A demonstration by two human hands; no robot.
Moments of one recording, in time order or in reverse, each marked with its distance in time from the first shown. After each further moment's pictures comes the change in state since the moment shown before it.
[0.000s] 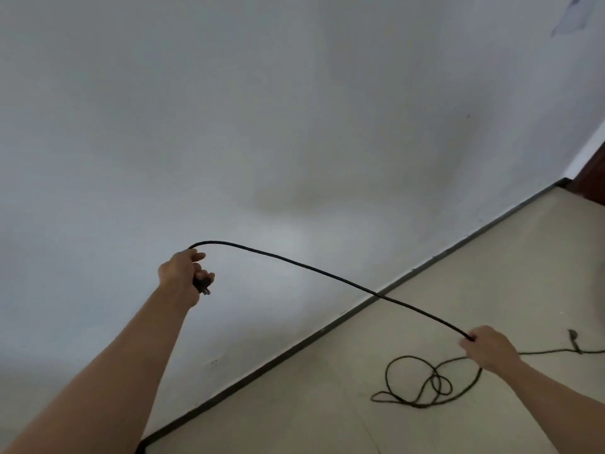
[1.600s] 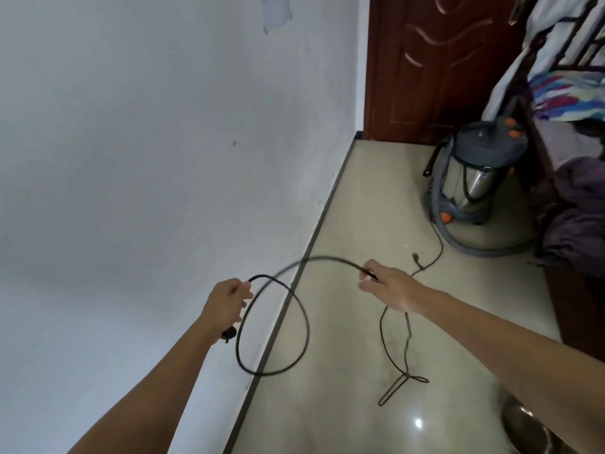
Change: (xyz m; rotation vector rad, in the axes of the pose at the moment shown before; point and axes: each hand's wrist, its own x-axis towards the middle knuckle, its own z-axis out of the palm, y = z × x) left_hand -0.070 -0.123 0.512 1.081 -0.995 0.480; right_hand 0.164 0.087 -0.204 0.374 0.052 -0.073
